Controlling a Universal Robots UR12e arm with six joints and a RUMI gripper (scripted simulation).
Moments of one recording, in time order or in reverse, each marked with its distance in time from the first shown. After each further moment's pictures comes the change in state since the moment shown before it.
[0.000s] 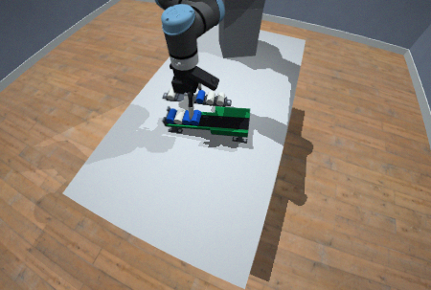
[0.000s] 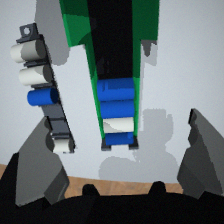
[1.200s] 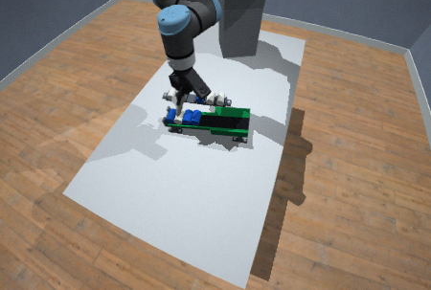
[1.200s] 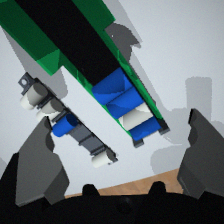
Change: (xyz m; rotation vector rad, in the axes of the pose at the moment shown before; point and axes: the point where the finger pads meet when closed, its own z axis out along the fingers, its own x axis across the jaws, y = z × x) arm 0.007 0.013 0.002 0.006 -0.002 0.563
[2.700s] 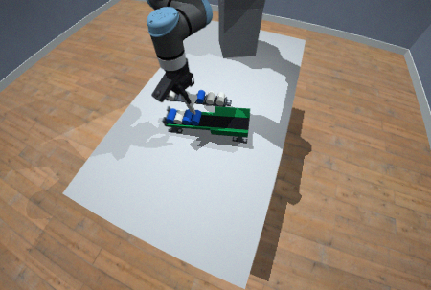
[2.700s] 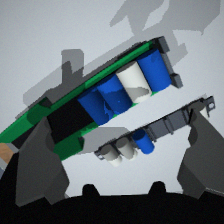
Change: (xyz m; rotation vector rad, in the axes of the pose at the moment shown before) arm 0.031 0.043 0.009 0.007 -0.011 1.485
